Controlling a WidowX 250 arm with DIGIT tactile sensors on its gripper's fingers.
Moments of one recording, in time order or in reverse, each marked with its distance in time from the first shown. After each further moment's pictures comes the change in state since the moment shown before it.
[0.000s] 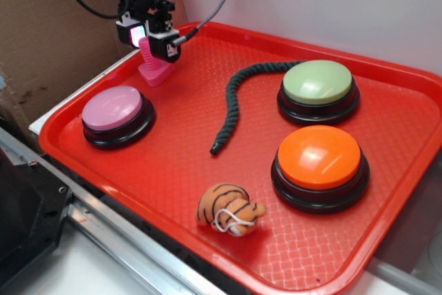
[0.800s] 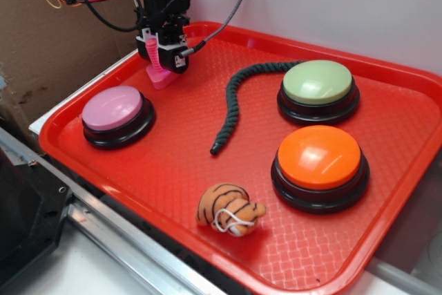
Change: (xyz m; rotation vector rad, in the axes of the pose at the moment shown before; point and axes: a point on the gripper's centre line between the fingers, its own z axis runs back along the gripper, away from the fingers) arm 0.011 -0.005 -0.015 -0.030 0.023 -0.029
